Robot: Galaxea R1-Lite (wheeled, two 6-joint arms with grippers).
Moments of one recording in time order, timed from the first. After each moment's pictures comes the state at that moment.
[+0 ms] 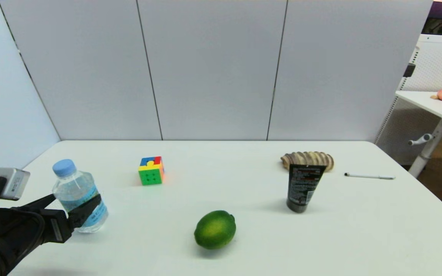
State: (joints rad) left arm -0.06 1.36 -0.06 -1.03 -0.08 -0.05; right arm 0.00 0.00 0.00 0.00 -0.02 0.02
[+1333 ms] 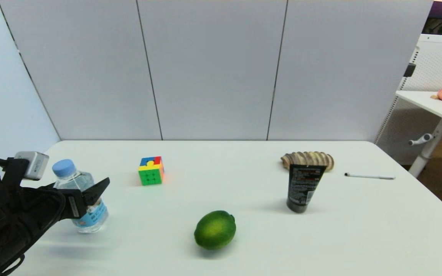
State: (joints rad) left arm -0.06 1.54 -0.14 -1.16 -0.07 -0.05; right arm 0.00 0.00 0.00 0.00 -0.02 0.02
